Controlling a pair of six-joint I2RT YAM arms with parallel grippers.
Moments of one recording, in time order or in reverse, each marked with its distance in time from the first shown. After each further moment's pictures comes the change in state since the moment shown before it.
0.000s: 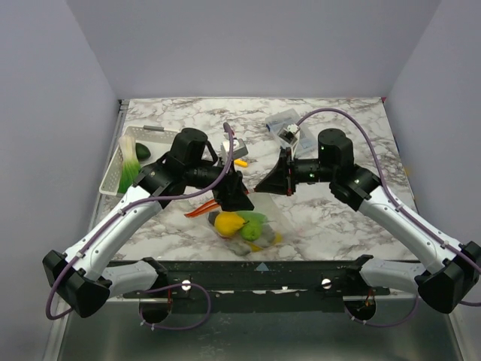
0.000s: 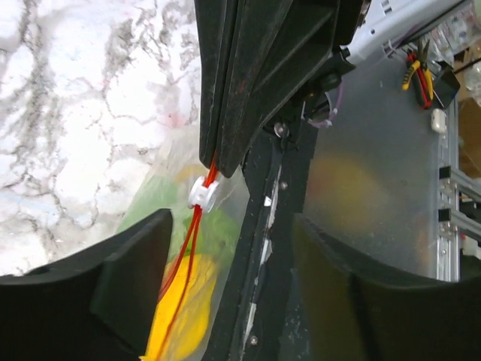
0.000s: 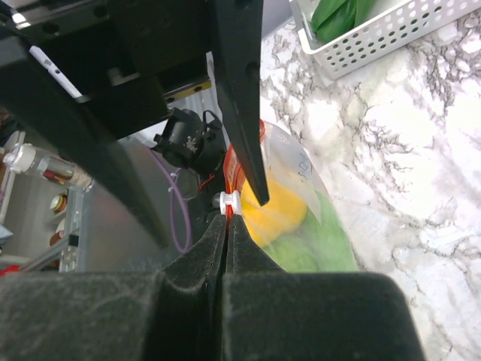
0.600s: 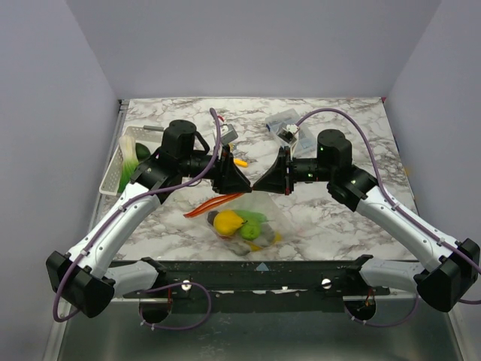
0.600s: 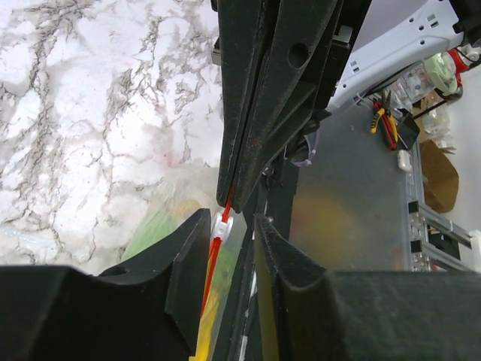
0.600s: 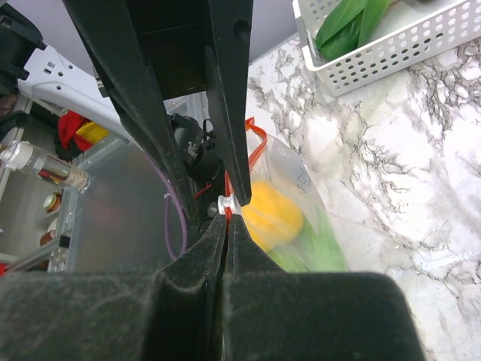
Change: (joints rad) left arm 0.116 0.011 -0.019 0.190 0.121 -0.144; right arm 0.000 0.027 -0.034 0.130 -0.024 -0.004
